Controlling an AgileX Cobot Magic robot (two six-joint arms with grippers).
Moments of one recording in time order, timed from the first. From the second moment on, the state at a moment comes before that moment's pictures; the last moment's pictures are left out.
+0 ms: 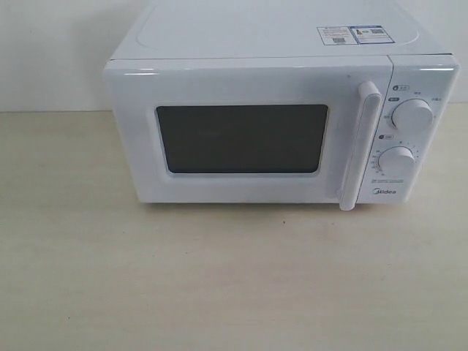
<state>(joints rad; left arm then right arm) -0.16 0.00 0.00 -0.18 0.16 0.12 -0.02 0.01 0.00 0.04 0.33 0.02</state>
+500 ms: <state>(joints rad) -0.16 0.00 0.00 -0.15 0.30 0.07 -0.02 0.01 0.00 0.04 0.33 0.03</state>
